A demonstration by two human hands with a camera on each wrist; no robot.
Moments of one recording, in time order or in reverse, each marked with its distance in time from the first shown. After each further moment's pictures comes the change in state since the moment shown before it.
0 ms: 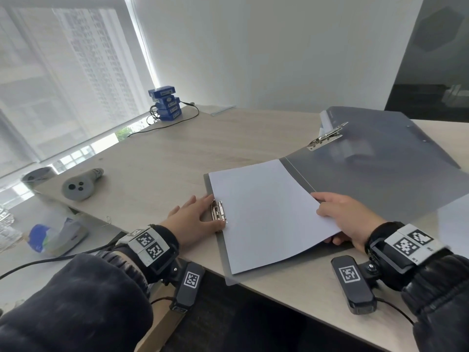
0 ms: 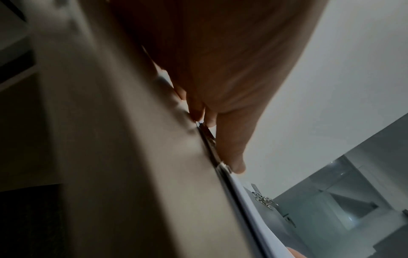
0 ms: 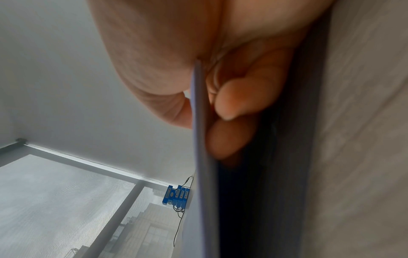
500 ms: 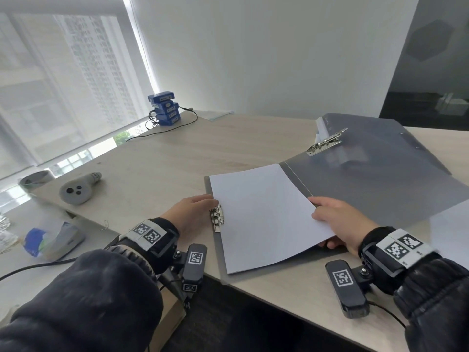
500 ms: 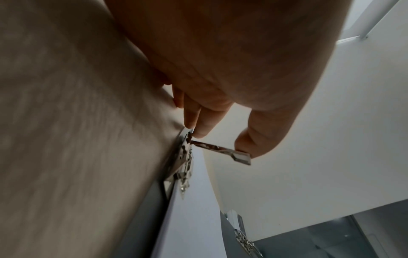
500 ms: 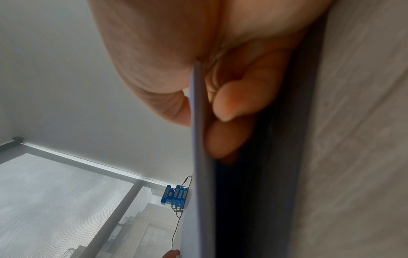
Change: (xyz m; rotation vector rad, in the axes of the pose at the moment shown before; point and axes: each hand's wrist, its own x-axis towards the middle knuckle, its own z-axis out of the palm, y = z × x) left_hand -0.002 0.037 -0.012 -0.787 0.060 -0.069; right_hand -0.001 0.000 0.001 0.031 0.006 -0.004
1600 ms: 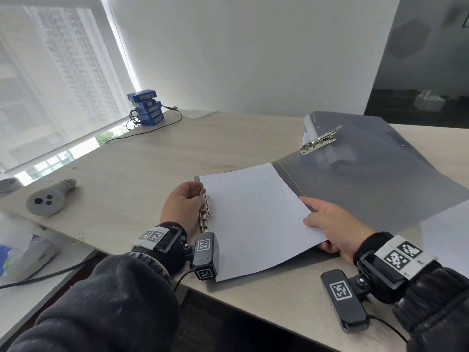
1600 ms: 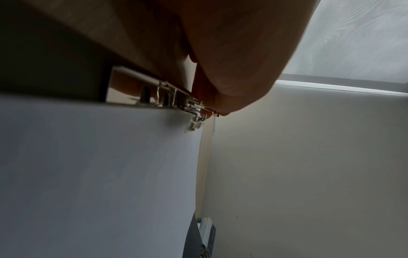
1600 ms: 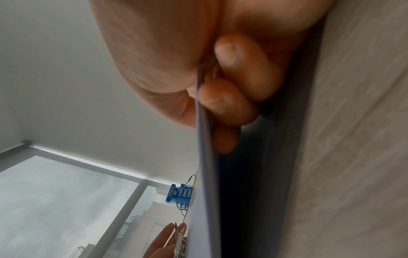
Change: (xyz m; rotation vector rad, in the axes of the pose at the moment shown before) left_hand 0.054 -0.015 0.018 -0.055 0.401 0.134; right_hand -0.001 -0.001 -0.002 0.040 0.009 0.008
